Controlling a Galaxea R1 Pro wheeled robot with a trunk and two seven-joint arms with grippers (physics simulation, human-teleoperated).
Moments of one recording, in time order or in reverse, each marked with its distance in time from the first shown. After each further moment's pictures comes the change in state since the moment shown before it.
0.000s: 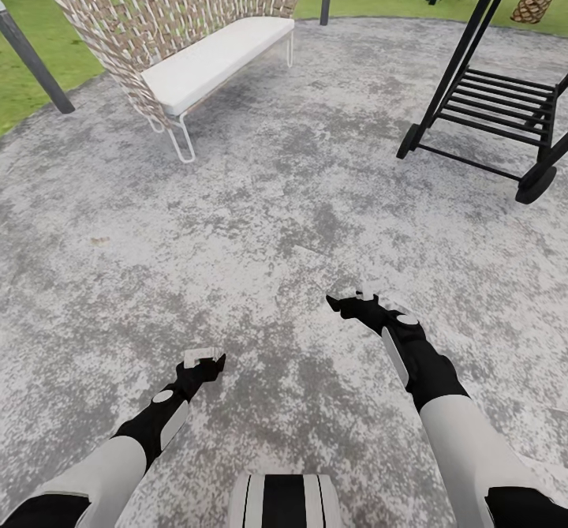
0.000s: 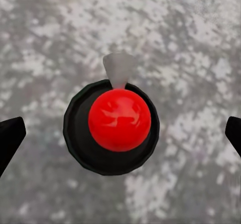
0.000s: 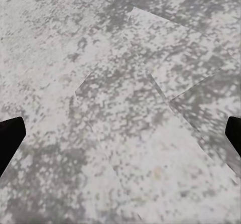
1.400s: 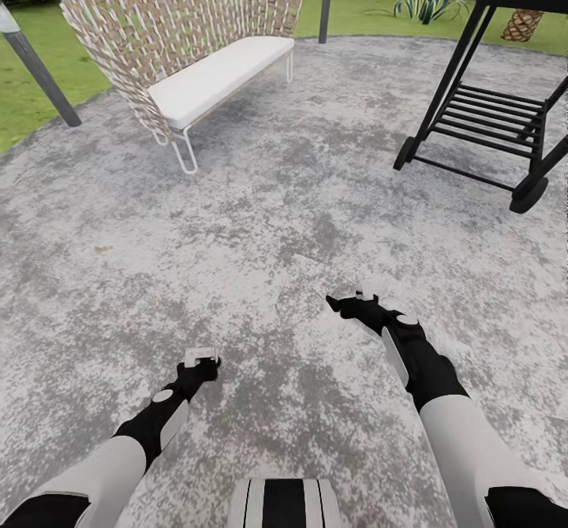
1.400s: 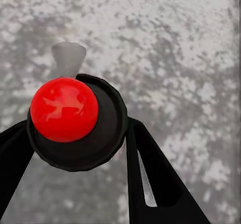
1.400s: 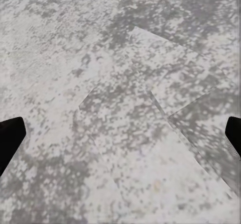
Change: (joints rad) left arm 0.000 0.001 -0.001 -0.005 0.003 -0.001 -0.013; right arm 0.000 0.000 0.000 0.000 -0.001 0.000 0.000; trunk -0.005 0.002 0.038
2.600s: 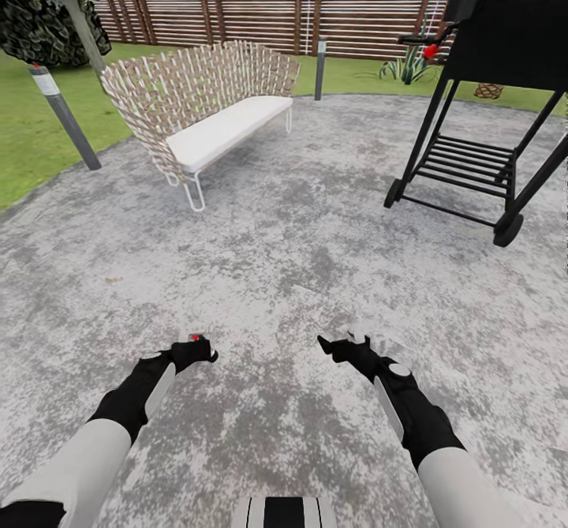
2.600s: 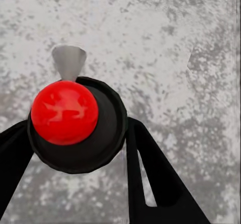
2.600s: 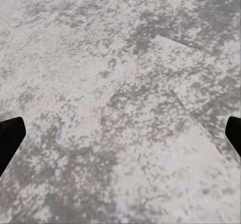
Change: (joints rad) left arm -0.001 0.062 0.004 -0.322 0.004 0.496 -0.051; right arm 0.181 0.034 0.013 0.029 -0.005 -0.141 0.003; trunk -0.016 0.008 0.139
